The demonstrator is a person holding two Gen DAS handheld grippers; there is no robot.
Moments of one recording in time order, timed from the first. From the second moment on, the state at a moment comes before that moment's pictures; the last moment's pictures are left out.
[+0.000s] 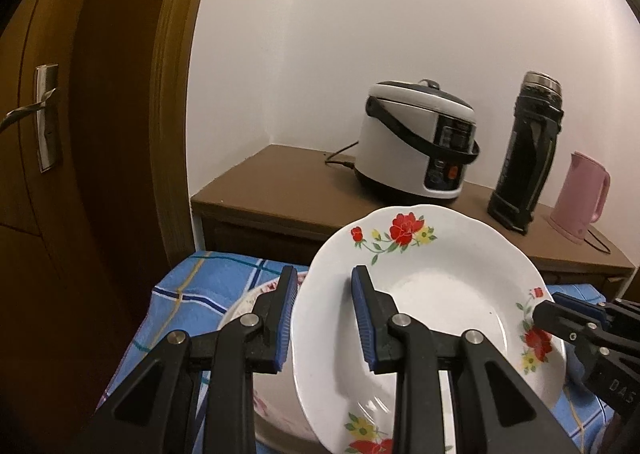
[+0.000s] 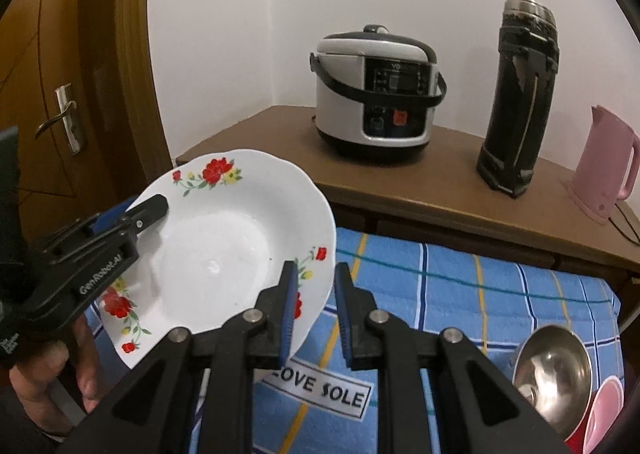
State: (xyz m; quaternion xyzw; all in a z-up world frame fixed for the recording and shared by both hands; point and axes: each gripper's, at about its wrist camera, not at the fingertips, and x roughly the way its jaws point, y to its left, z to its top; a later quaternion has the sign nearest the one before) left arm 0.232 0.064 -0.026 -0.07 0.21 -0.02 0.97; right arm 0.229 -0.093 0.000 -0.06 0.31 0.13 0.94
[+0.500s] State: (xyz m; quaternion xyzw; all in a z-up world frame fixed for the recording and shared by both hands) left arm 0.242 0.077 -0.035 -0.08 0.20 0.03 0.98; right arm 0.251 -0.081 -0.009 -0.07 0.32 0.15 0.93
